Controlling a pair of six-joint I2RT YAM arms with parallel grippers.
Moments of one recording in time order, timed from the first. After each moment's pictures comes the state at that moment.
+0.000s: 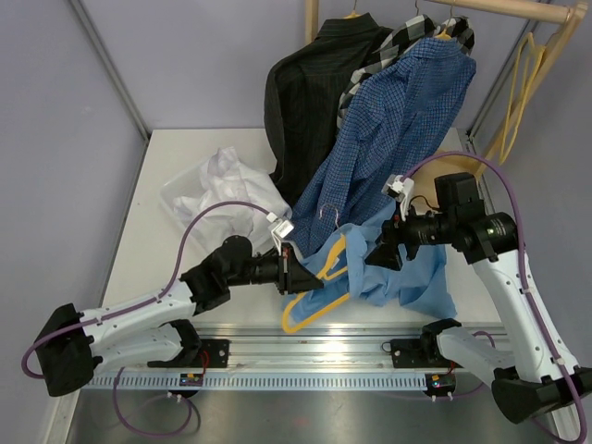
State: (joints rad) left arm -0.96 0.98 0.54 0.25 0.47 -0.79; right arm 0.28 0.99 1.25 -1.09 -0.81 -0.29
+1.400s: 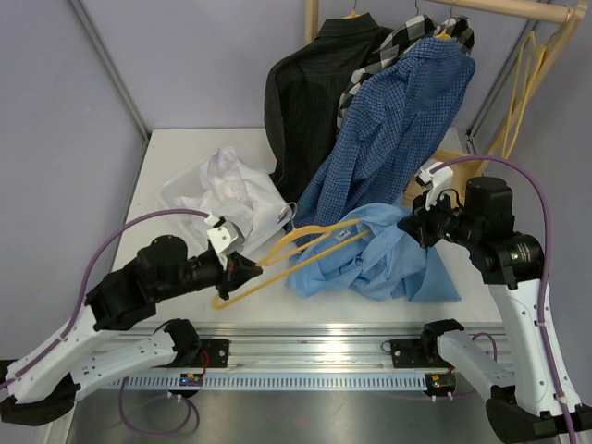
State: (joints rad) left arm -0.96 0.62 0.93 -0.63 0.17 -0.14; right arm 0.18 0.86 1.25 -0.96 -0.51 -0.21
